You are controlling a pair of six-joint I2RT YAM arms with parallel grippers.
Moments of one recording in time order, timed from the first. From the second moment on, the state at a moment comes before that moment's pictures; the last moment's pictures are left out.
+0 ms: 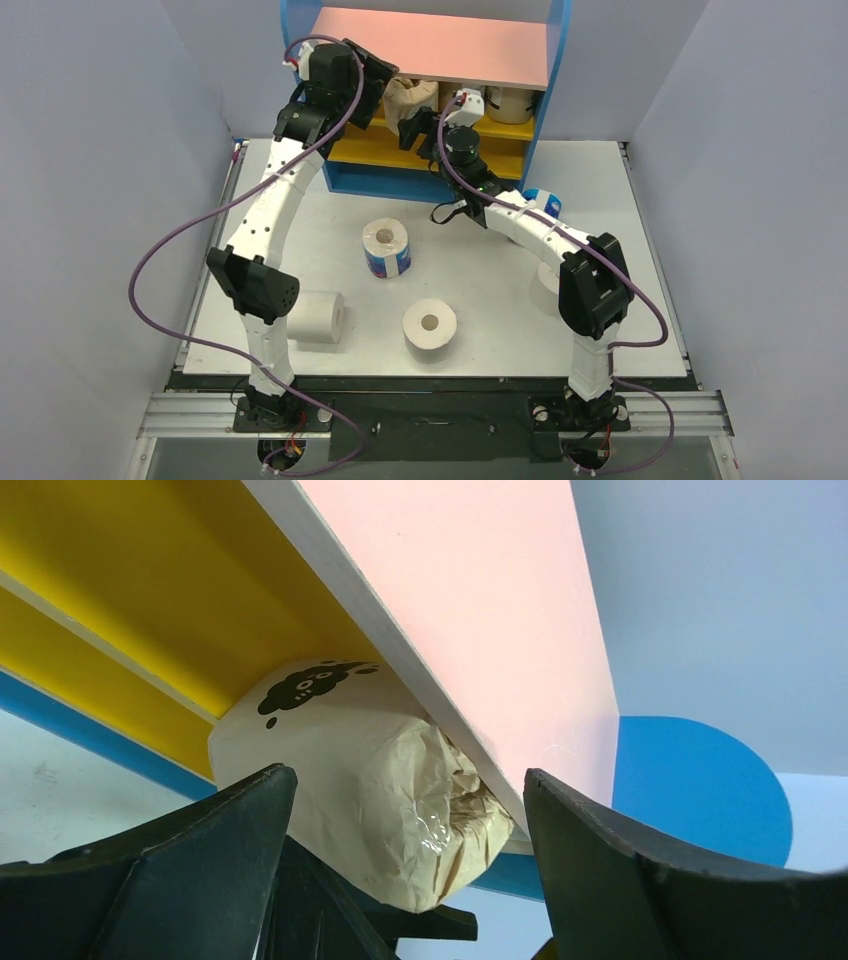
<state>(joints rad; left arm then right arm) -0.39 1.99 2.35 -0.68 -0.17 -1.22 0.62 1.91 1.60 0.32 0.26 0.50</state>
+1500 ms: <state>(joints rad) -0.38 1.85 2.08 -0.44 -0.16 -1.20 0.60 1.83 1.52 0.46 0.26 0.60</state>
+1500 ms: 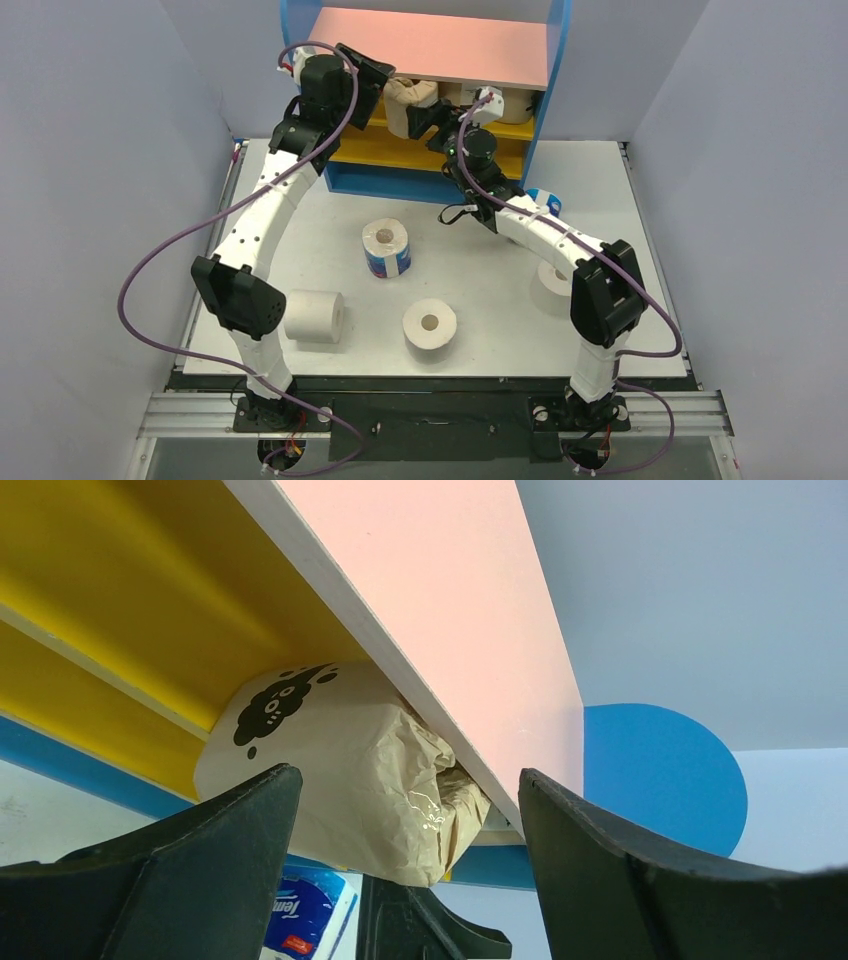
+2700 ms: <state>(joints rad) -0.34 1.81 1.95 -0.33 -0.13 -1.19 0.57 1.91 1.65 0.44 0.24 0.68</state>
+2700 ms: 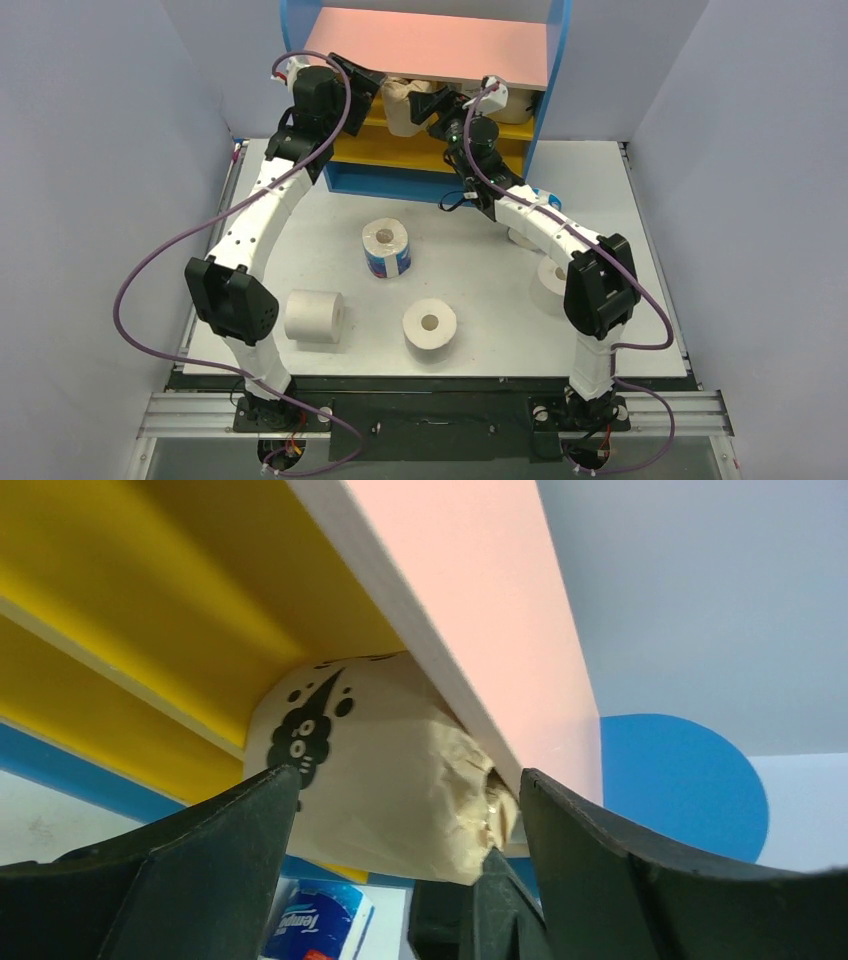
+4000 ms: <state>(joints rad) -0.36 1.47 1.30 0.23 0.13 -0.30 0.49 1.45 1.37 0.16 0.15 0.65</state>
